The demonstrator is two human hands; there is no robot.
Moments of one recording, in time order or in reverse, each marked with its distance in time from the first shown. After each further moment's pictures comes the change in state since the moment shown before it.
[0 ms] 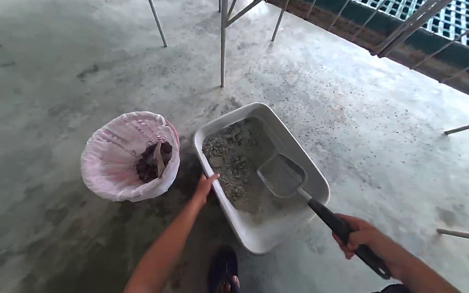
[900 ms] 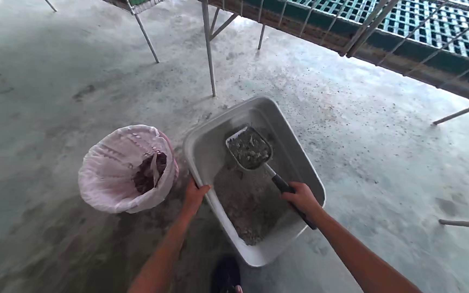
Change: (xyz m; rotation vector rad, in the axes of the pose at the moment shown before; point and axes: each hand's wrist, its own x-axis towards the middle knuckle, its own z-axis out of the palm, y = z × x) left_hand -0.053 0.033 -0.015 0.041 0.059 0.359; right_hand 0.104 -0.031 0.058 -0.301 0.303 -0.174
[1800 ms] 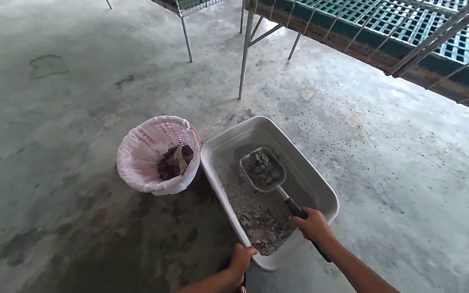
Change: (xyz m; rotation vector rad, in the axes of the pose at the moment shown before) left_hand -0.126 -0.113 0.080 -0.137 -0.132 -0.660; right_hand -0.013 0.013 0.035 -0.184 -0.025 0.107
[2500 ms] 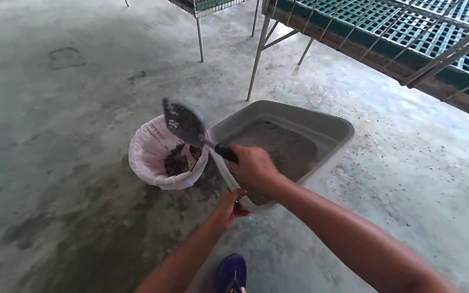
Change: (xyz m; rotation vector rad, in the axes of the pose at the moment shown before) left_hand -0.072 0.186 -0.048 -0.369 -0.120 0.121; right_hand -0.075 -0.263 0.025 -0.641 -0.087 -0.717
